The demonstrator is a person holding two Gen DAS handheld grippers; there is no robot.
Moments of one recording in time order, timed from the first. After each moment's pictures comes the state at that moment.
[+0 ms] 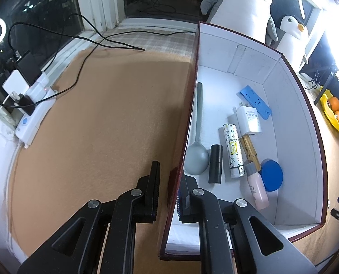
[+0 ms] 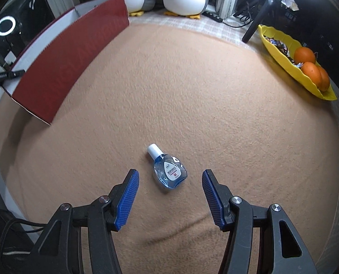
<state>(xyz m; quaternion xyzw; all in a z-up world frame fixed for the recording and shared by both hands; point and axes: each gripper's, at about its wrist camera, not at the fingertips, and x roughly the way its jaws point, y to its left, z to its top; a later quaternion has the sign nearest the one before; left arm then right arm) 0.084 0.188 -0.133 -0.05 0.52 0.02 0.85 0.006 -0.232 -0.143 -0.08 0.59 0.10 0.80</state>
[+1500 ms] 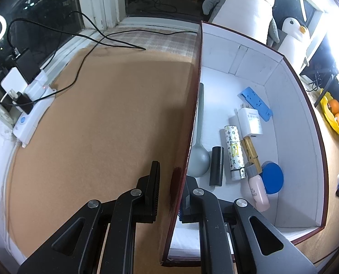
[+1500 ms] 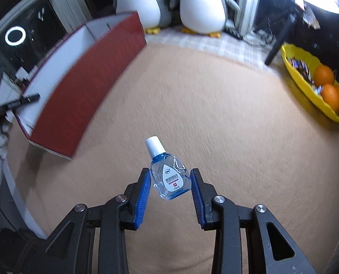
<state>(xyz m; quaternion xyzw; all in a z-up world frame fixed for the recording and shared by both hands) 0.085 0.190 -0.136 -0.05 0.52 0.02 0.85 0.053 -0.192 -0.106 -0.03 0.54 0.15 0.83</state>
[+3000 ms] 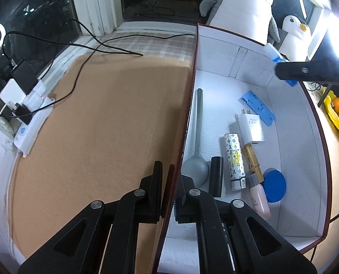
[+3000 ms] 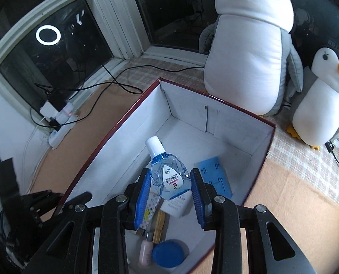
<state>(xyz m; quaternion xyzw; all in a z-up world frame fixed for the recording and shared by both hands) 0.099 0.183 -0.135 -0.04 0.51 0.03 0.86 0.213 0.018 -0.072 -0.05 0.50 0.26 0.82</state>
